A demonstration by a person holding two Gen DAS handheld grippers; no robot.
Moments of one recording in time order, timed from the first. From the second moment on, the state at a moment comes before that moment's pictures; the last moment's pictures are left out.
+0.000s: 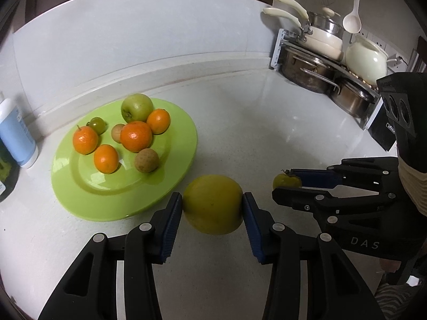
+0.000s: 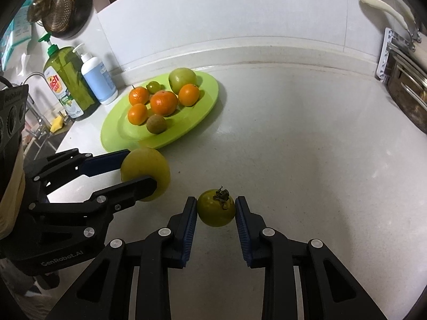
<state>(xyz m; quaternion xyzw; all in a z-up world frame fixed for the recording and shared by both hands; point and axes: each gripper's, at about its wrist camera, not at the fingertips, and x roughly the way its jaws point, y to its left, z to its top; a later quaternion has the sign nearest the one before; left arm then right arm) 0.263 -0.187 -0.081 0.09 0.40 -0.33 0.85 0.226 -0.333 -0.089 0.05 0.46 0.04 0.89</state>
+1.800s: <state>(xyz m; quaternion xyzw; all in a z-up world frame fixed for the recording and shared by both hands) 0.263 -0.037 -0.002 0.06 0.31 -0.32 0.89 0.198 -0.193 -0.007 0.06 0.34 0.02 0.94</state>
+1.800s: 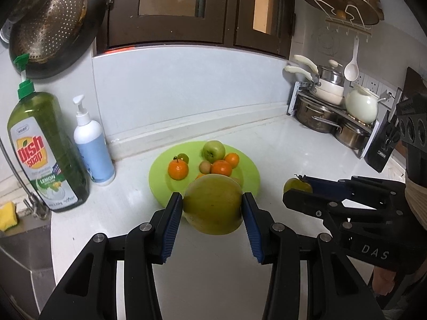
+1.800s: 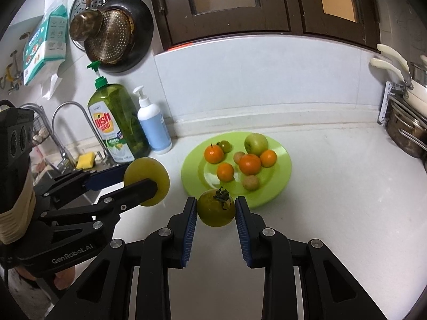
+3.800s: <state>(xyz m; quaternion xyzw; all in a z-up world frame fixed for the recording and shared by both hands) 0.381 -0.063 -0.077 0.12 0.38 -0.33 0.86 0.324 -0.199 -0.100 0.10 0.42 -0.04 0.90</state>
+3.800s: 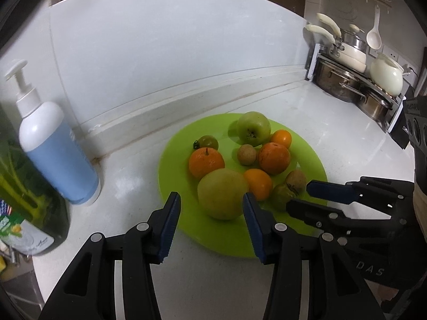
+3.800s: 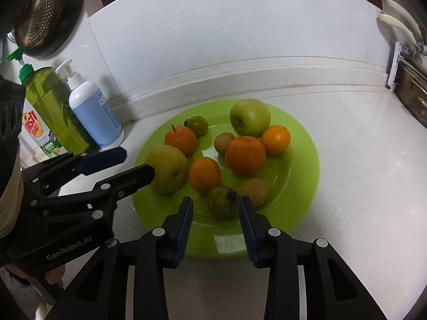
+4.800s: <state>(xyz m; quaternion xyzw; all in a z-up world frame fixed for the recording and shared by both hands) 0.220 -0.015 0.005 0.08 0.28 -0.18 0.94 0.181 -0.204 -0.009 0.04 0.31 -0.04 0.95</state>
